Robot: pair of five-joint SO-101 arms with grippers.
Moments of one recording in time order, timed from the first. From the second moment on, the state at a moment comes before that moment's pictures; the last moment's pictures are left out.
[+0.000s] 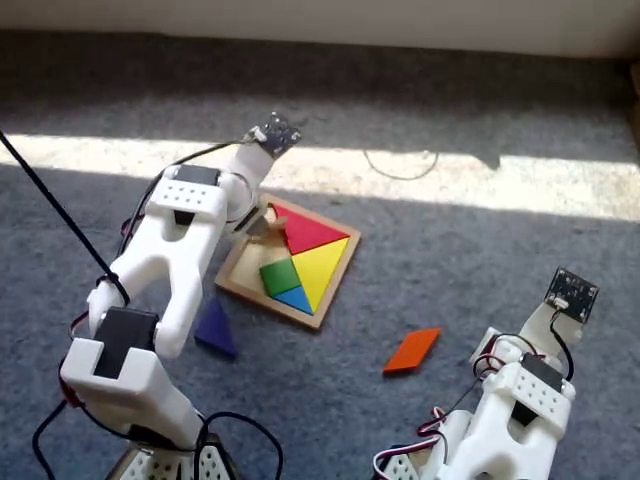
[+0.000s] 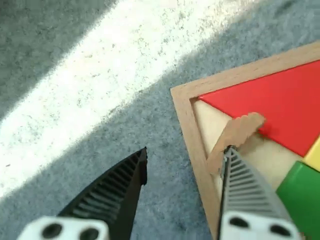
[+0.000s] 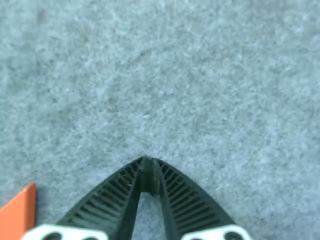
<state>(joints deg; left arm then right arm) 2.5 10.2 16.2 48.7 -28.4 30.9 -47.9 82.1 38.5 6.8</state>
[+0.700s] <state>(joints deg) 2.7 10.4 11.1 49.2 -24.2 30.9 -47.9 82.1 38.5 6.8</state>
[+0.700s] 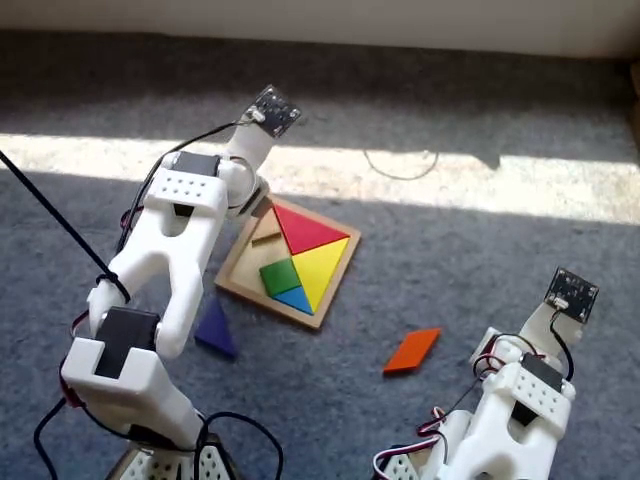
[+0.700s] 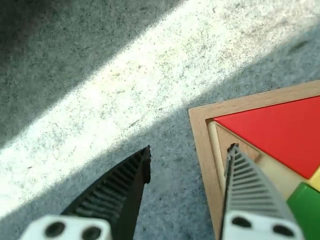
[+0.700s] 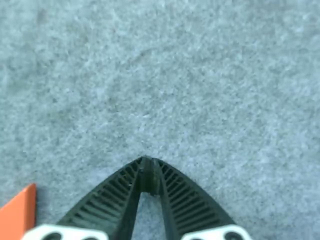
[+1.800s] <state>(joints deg) 10.2 19.3 8.8 59.9 -21.6 30.8 -47.9 82.1 38.5 8.0</state>
